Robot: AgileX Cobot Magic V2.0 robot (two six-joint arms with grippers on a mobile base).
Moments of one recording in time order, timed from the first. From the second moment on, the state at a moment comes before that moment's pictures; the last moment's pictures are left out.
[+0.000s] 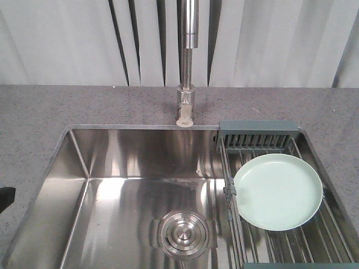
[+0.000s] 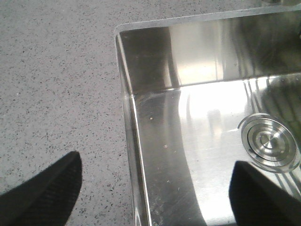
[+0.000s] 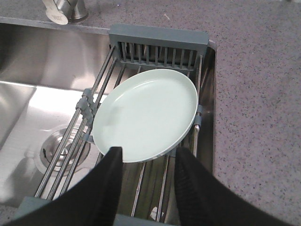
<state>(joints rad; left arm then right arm) -0.13 0.72 -0.67 -0.10 0.73 0.12 0.18 0.42 -0.53 -0.01 0.75 0.04</state>
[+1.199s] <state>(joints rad) -0.13 0.72 -0.67 -0.10 0.73 0.12 0.18 0.38 -0.50 -0.01 0.76 0.04</state>
